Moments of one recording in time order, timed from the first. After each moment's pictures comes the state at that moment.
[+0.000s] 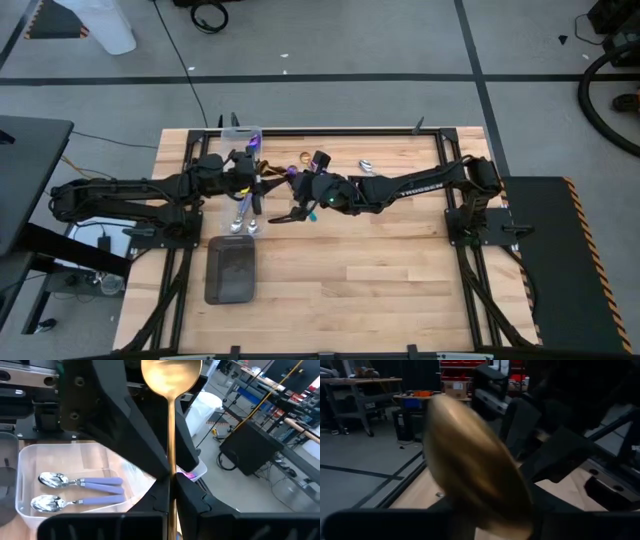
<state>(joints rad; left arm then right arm) 0.22 0.96 0.51 0.40 0.01 -0.01 0.06 1.86 1.49 0.02 0.62 -0.18</state>
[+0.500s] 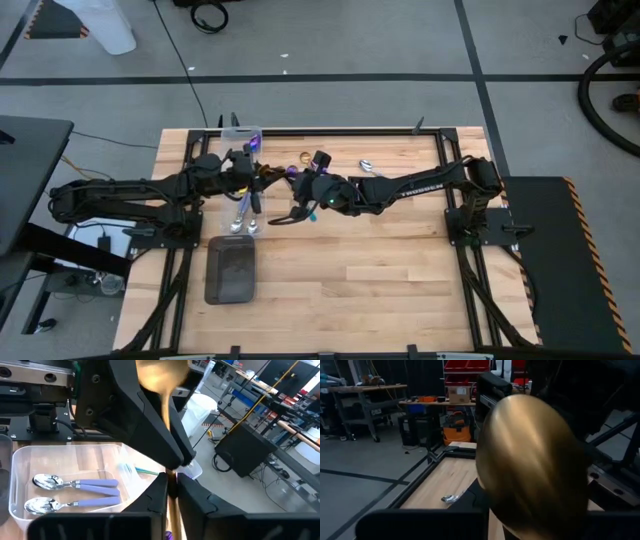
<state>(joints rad) 0.23 0.94 0.51 0.41 -0.01 0.00 0.07 1.86 1.50 0.01 0.64 -0.18</state>
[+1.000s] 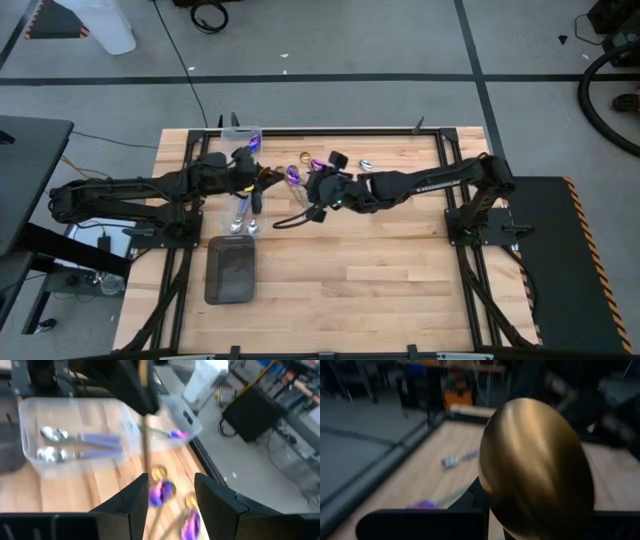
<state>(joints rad) 0.23 0.93 0.57 0.15 -0.02 -0.05 0.09 1.75 1.49 -0.36 0.63 -0.01</state>
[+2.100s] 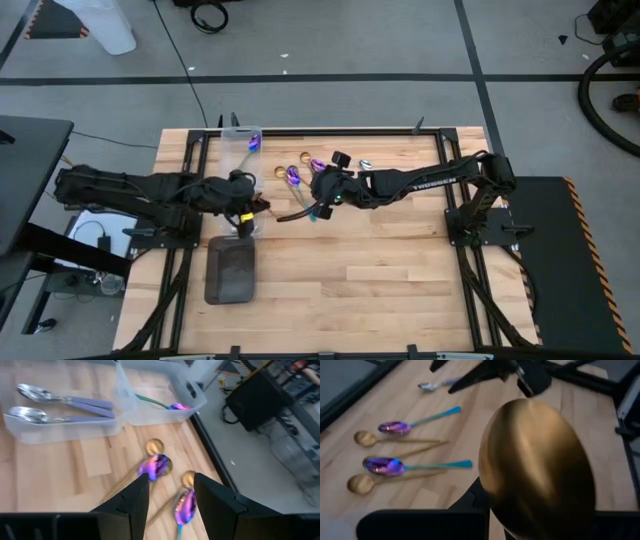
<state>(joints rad) -0.12 0.93 0.86 -0.55 -0.27 -0.39 0.02 1.75 1.36 -0.29 0.56 -0.07</state>
